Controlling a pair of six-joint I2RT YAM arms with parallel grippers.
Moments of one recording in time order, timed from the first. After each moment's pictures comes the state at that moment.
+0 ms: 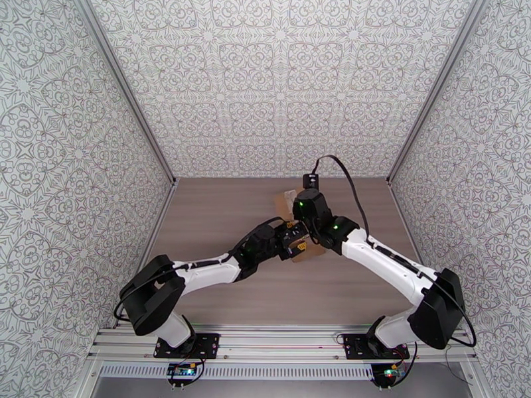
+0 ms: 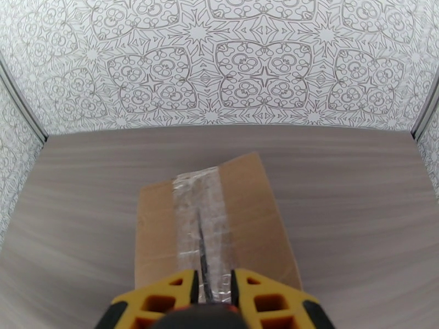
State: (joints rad) left arm -0.83 1.60 0.84 0.47 0.09 0.37; right arm 0.72 1.49 1.30 -0.32 0.51 0.40
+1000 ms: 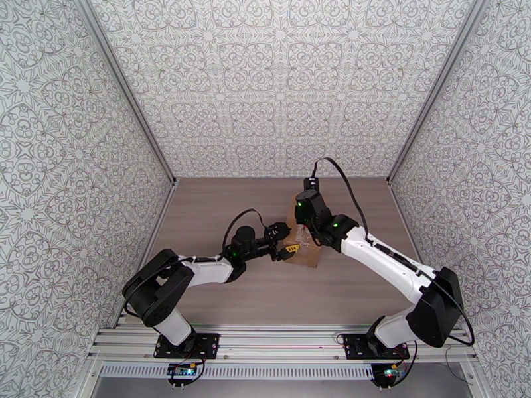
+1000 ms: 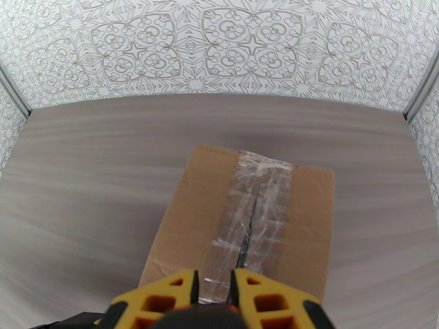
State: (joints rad) left arm -0.70 1.66 0.68 0.88 0.47 0.22; right arm 0.71 1.50 1.30 -0.46 0.51 0.47
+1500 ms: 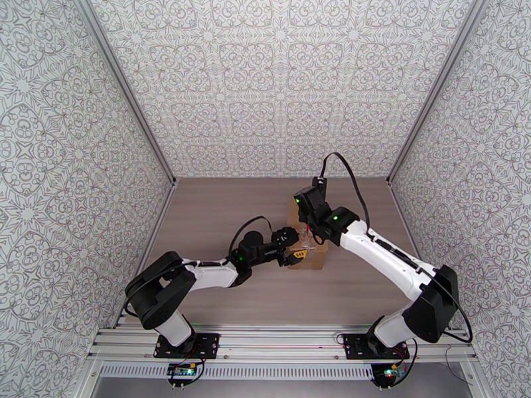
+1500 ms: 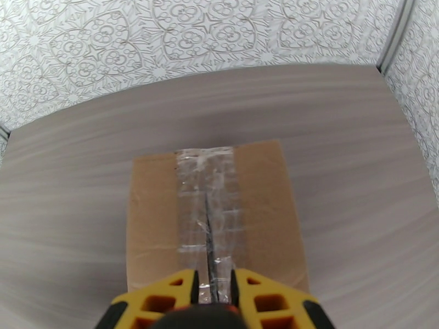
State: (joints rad) left arm -0.80 1.67 0.70 0.86 0.37 0.24; right arm 0.71 1.54 1.43 -0.70 0.57 0.69
